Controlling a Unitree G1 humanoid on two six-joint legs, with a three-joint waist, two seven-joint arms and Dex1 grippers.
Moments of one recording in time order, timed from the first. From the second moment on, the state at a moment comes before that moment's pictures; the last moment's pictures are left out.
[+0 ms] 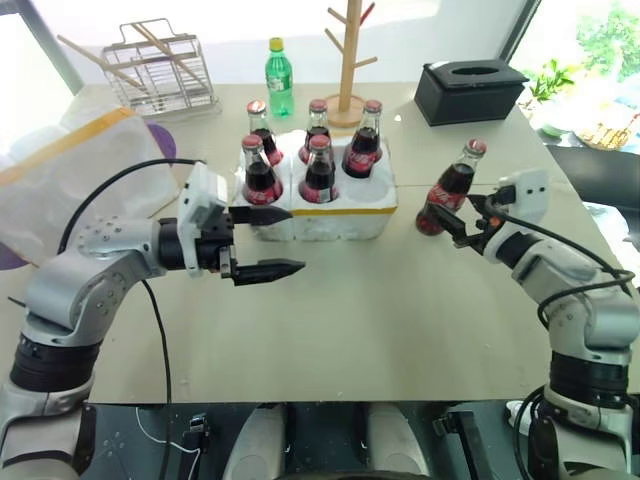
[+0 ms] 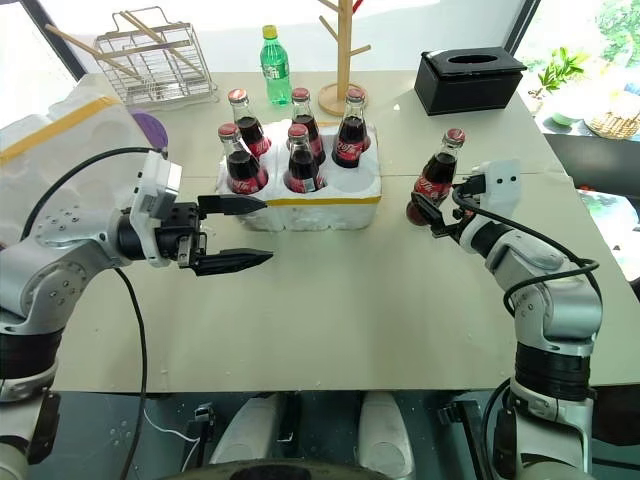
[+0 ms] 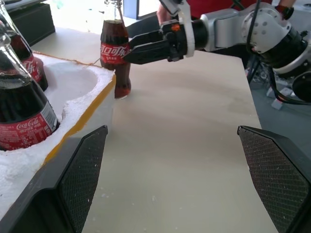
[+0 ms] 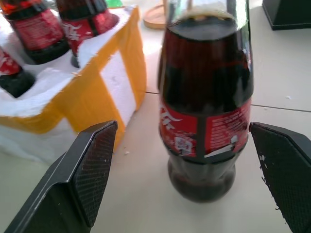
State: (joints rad) left arm -0.47 0.76 0.04 -0.36 -0.75 0.67 -1.03; right arm -0.40 -0.48 -0.31 -0.19 0.43 0.79 0.38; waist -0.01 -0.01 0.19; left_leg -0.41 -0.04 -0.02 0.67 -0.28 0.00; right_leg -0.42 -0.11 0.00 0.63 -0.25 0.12
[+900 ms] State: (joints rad) left arm -0.45 0.75 0.11 -0.38 -0.78 0.70 -0.95; right arm -0.61 -0.51 -0.27 0.03 0.49 0.71 0.47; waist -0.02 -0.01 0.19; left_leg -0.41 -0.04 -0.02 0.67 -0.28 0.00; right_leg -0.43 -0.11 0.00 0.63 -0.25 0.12
